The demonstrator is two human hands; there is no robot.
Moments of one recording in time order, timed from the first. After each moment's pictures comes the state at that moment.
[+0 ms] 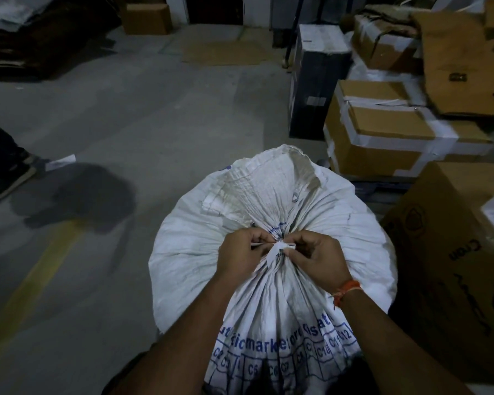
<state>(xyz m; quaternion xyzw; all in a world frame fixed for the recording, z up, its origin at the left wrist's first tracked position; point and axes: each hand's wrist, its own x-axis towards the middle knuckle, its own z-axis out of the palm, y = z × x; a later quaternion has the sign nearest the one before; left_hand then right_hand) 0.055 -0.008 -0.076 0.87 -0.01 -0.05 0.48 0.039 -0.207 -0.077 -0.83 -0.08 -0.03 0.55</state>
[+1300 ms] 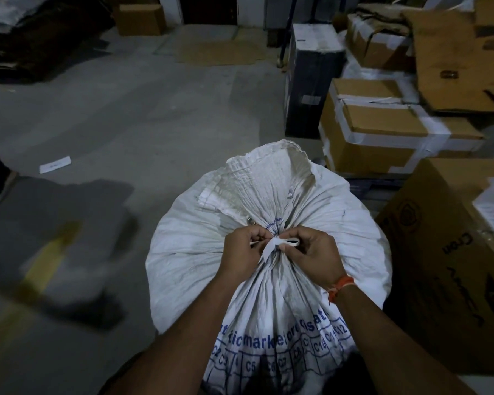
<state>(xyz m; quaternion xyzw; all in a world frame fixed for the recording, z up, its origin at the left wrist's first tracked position) 0.052 -0.015 -0.078 0.85 -0.02 -0.03 0.52 0.039 -0.206 -0.078 -0.83 -0.09 -0.05 0.55</state>
